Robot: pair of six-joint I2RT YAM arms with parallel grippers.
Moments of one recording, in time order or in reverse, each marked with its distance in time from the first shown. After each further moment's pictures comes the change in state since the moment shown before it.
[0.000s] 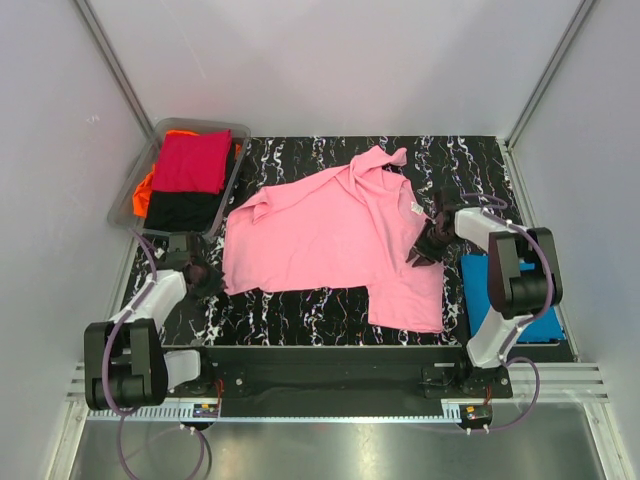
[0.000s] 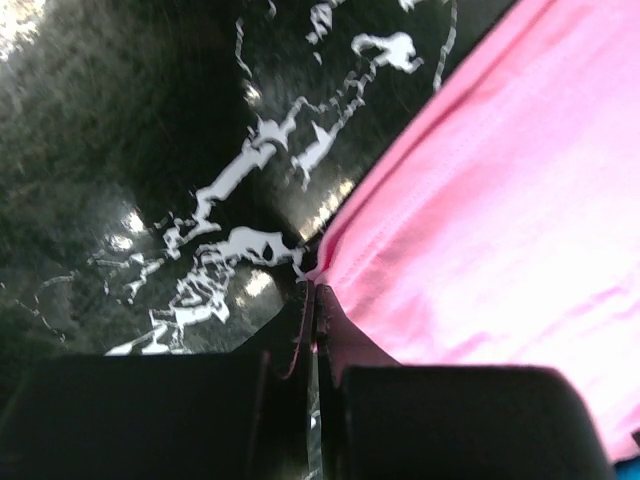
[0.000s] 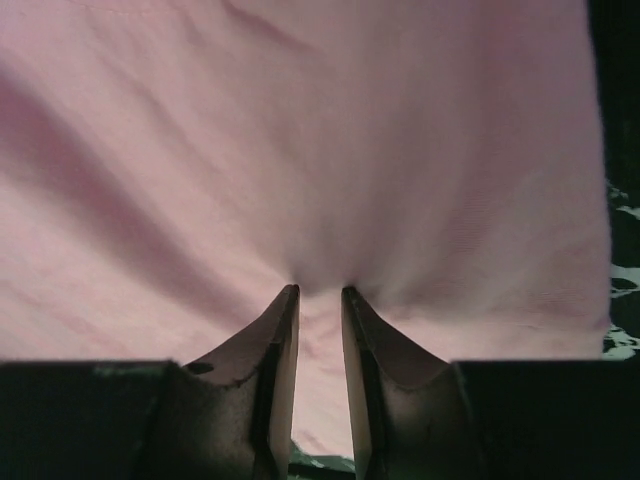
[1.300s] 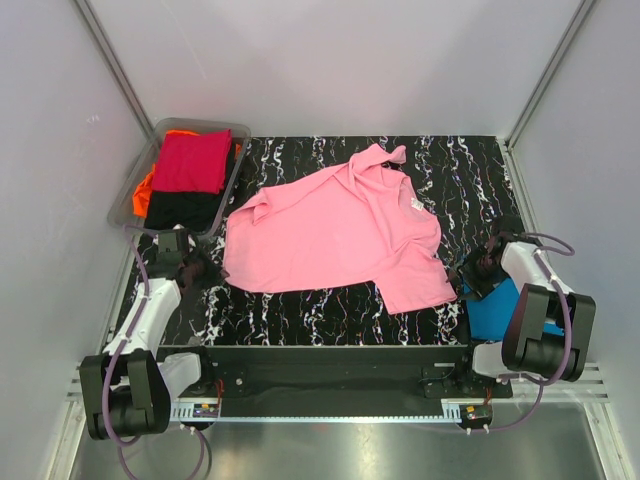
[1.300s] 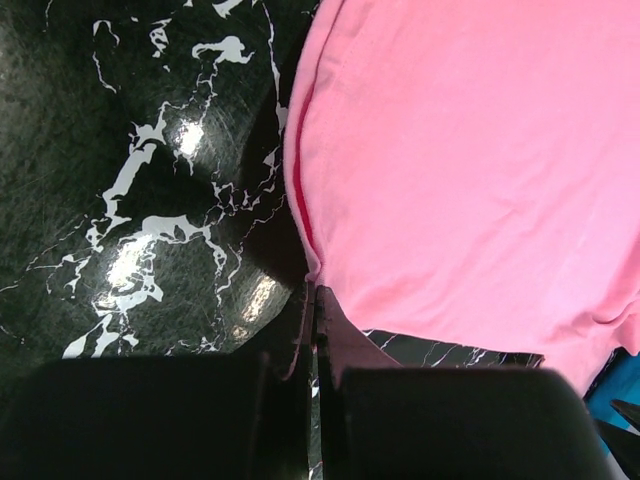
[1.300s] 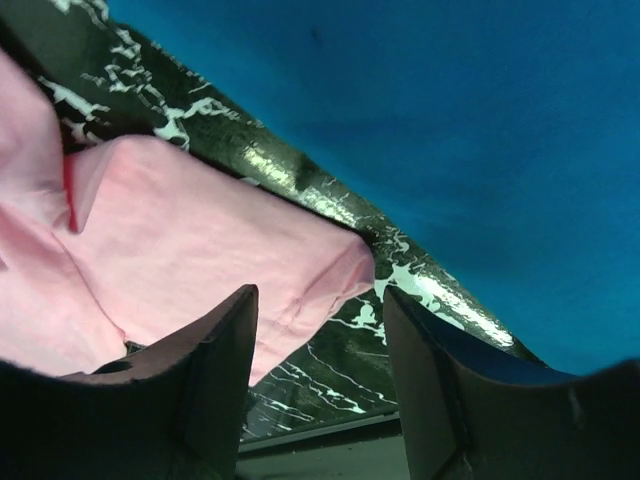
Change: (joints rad) left arm 0.021 -0.159 0.032 -0.023 0.144 0.128; right arm -0.350 -0.366 -0.243 -0.190 0.064 0.006
